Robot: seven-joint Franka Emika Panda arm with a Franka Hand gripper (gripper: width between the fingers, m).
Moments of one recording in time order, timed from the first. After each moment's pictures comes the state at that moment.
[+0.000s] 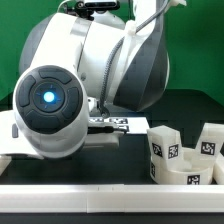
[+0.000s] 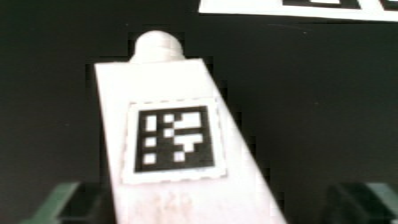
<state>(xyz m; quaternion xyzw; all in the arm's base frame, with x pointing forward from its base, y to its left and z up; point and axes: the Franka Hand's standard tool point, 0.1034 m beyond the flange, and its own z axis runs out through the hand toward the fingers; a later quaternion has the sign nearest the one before) 0.493 -0.121 0.007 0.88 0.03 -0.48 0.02</state>
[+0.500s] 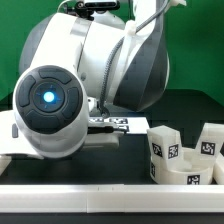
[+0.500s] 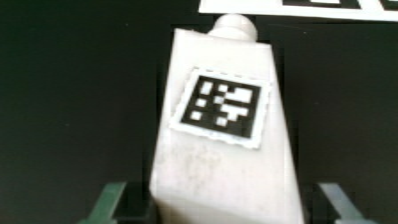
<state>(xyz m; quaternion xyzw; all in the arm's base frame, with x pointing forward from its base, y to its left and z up) 0.495 -0.121 0.008 0.88 0.03 -0.48 0.02</state>
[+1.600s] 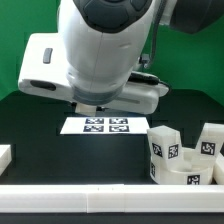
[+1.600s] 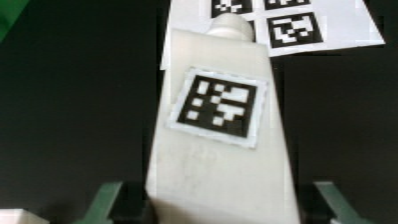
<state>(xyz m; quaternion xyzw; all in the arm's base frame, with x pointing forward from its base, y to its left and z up) 0.548 -0.070 0.103 0.89 -0.05 -0.45 0.08</state>
